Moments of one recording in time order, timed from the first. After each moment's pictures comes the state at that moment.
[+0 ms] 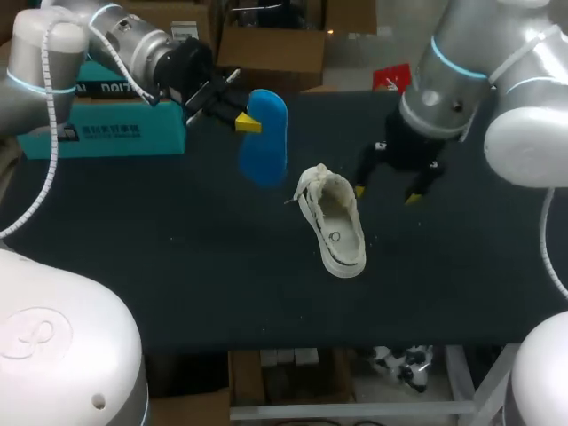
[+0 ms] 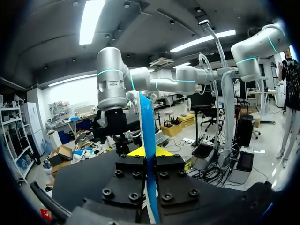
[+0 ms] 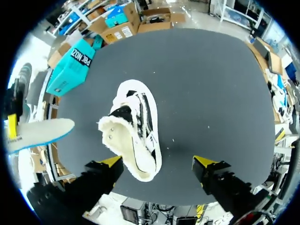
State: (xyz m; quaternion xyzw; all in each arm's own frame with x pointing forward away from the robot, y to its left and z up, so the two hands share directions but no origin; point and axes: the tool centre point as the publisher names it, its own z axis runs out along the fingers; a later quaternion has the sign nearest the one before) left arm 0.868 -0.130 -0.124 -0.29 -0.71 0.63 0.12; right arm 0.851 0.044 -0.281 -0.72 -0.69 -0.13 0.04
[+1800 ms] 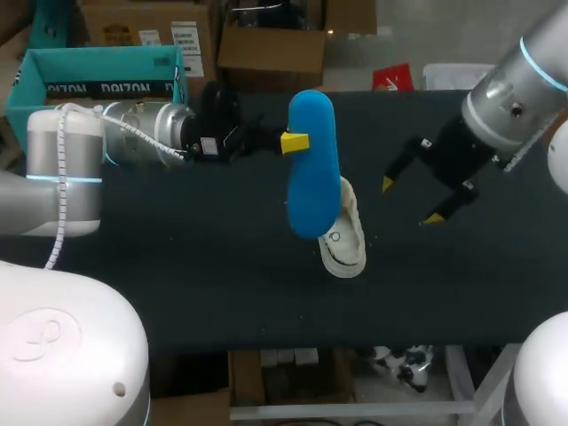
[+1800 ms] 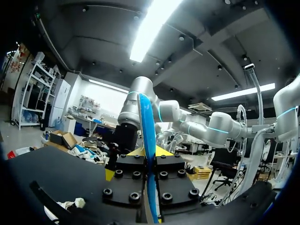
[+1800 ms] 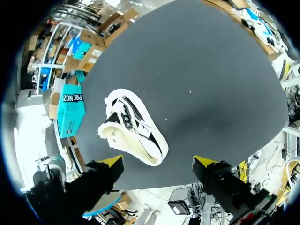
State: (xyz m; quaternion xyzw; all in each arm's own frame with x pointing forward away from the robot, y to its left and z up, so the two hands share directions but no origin) left arm 0.807 -0.197 -0.103 -0.02 -0.64 0.75 0.19; right arm 0.813 0.019 -0.264 -0.84 -0.50 -0.16 0.15
